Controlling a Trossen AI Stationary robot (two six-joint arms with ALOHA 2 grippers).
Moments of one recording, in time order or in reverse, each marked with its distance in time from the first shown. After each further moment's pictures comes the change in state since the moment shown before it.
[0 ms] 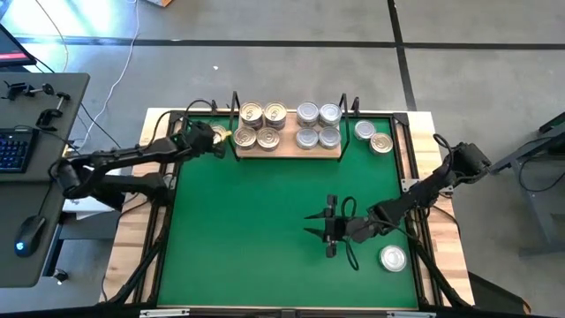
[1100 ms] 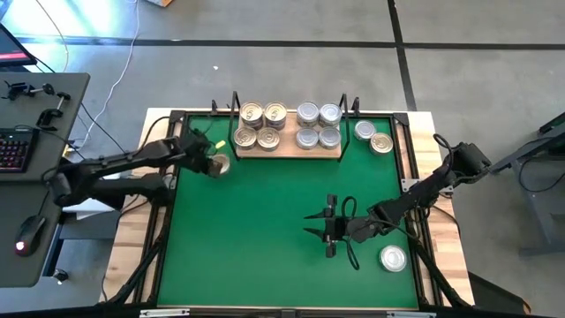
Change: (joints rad) left arm -0.034 -0.117 -0.052 -0.306 0.535 -0.129; right arm 0.000 0.001 0.000 0.014 0.001 0.009
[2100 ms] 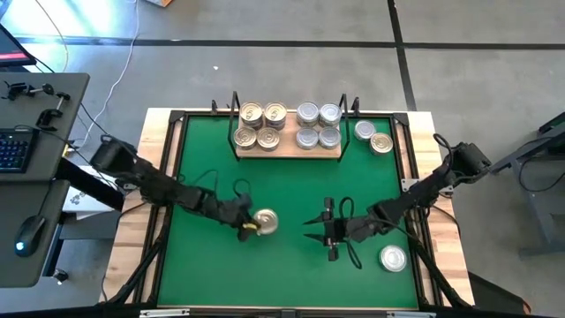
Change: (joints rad) left arm -0.939 0.568 0.079 0.981 -0.200 -0.365; right arm -0.010 0.000 0.000 0.000 -0.108 0.015
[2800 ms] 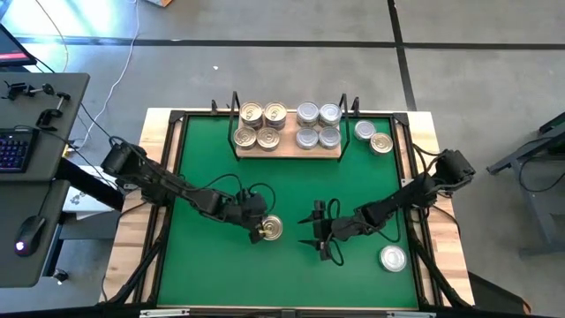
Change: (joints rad) left arm 0.005 0.124 0.346 -0.505 -0.217 0.276; right arm -0.069 0.177 0.000 0.073 -0.133 0.051
